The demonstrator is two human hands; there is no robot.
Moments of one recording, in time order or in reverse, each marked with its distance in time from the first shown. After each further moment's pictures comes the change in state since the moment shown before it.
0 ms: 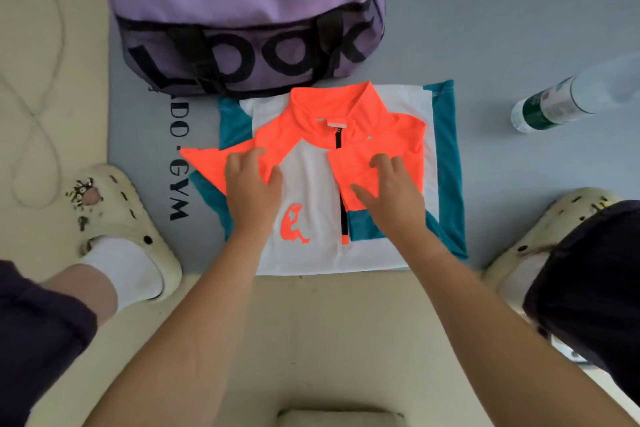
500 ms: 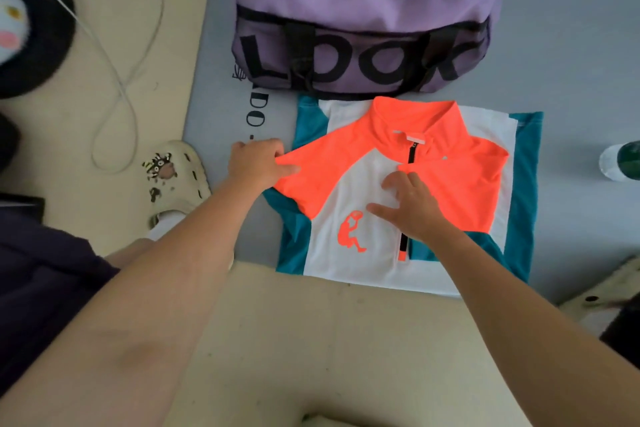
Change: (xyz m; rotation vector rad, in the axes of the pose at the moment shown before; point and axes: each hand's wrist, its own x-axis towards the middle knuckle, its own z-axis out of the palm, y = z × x) left_hand 0.091 -0.081 -0.065 0.501 -0.426 0.050; right_hand 0.031 -0.039 0.051 0.012 -0.344 -0.055
